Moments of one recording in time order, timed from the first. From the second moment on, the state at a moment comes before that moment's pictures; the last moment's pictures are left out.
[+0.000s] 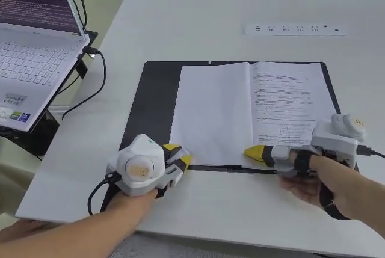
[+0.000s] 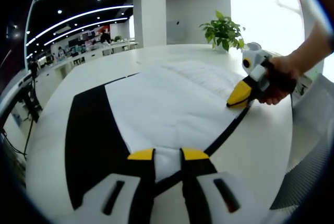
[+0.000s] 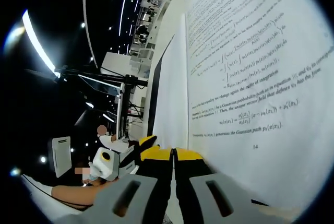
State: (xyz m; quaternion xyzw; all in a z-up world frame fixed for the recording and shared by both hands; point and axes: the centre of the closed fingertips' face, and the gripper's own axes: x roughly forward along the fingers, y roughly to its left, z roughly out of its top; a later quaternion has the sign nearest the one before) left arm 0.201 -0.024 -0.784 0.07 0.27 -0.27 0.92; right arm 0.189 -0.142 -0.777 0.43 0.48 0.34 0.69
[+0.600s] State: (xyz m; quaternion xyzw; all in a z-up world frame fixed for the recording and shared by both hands) left arm 0.200 -0.026 -0.786 0.06 0.29 -0.27 0.91; right arm 0.151 -0.154 -0.757 0.37 0.45 0.36 0.72
